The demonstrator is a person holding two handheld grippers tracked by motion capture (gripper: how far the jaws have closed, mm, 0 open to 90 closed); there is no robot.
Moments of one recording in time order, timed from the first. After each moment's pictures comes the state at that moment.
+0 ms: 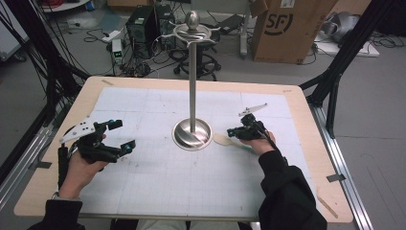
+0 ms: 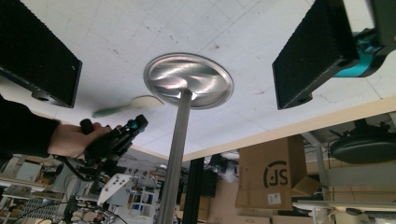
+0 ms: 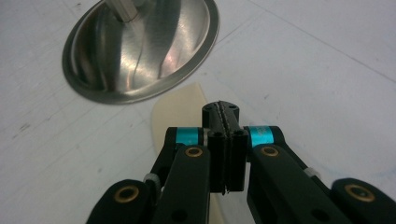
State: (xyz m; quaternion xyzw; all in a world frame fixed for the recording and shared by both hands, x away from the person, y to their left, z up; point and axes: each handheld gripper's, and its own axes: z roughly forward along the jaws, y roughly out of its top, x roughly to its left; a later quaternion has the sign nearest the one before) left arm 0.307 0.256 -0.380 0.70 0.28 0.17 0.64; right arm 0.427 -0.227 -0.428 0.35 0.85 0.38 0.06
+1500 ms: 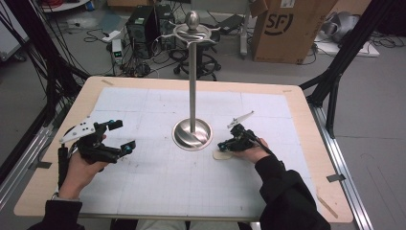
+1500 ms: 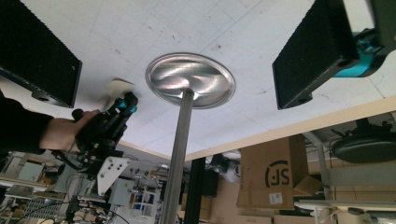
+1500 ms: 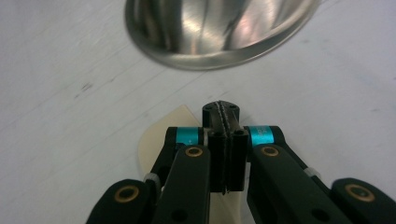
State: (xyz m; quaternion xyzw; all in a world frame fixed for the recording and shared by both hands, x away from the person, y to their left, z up) left arm 0.306 0.256 -0.379 0.70 0.28 0.17 0.64; right arm 0.394 -0.200 -0.436 0.29 0.89 0.35 -0.01
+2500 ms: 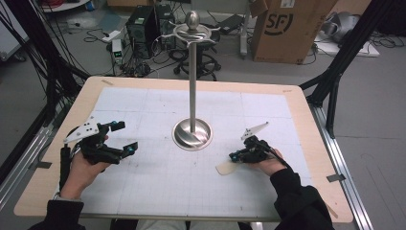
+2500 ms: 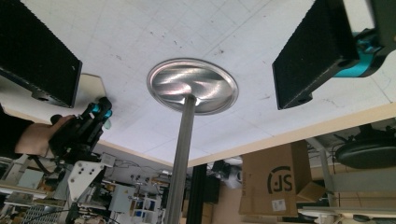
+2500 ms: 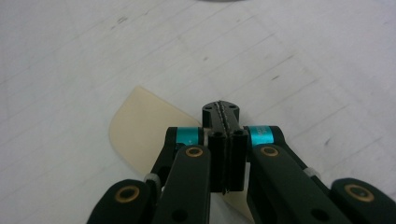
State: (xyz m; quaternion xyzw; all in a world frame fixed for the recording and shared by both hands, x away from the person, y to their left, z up) left arm 0.307 0.251 -0.382 0.71 0.28 0.16 0.63; right arm 0.357 -0.240 -0.437 0.28 0.89 0.36 -0.01
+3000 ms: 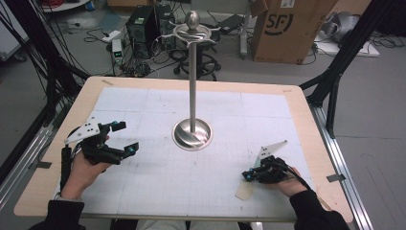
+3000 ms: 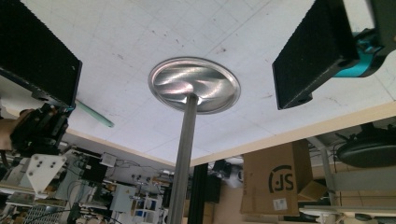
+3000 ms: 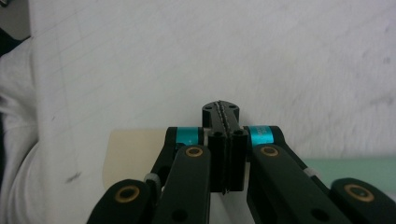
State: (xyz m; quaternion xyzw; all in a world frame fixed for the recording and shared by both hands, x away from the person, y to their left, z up) left arm 0.306 0.247 -0.382 0.71 0.27 0.16 0.63; right arm 0.297 -0.286 -0.440 0.26 0.89 0.37 -0.03
